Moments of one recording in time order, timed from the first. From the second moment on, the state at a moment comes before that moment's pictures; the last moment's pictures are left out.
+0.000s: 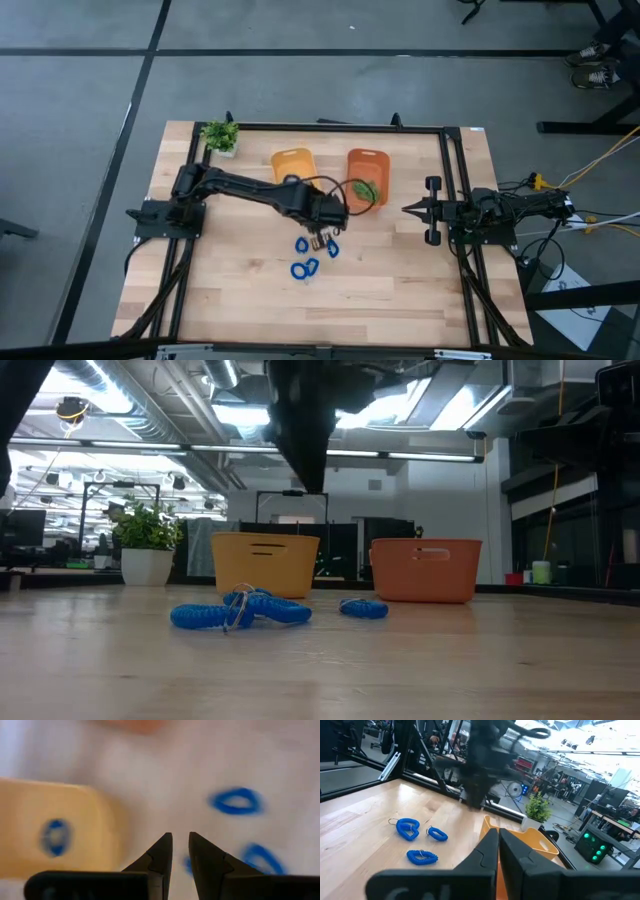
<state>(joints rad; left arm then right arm) -0.13 2.00 1.81 -1.14 -0.25 -0.45 0.16 0.00 0.01 0.05 0.16 -0.40</state>
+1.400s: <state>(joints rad) -0.32 2.13 1.79 -1.14 -0.15 -0.47 0.16 0.00 0.01 0.05 0.16 -0.40</state>
